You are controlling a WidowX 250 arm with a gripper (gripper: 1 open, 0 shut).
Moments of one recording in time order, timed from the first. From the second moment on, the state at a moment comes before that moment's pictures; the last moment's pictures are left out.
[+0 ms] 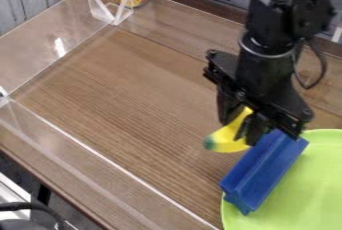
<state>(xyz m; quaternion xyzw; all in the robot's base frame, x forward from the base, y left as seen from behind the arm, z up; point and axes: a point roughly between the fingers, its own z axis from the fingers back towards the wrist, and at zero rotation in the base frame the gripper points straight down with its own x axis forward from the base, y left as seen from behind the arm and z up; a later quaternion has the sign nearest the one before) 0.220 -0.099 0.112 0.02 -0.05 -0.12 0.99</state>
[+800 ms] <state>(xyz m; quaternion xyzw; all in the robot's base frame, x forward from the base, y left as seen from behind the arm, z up) 0.215 -0.120 0.127 0.02 -0.06 -0.08 0.99</state>
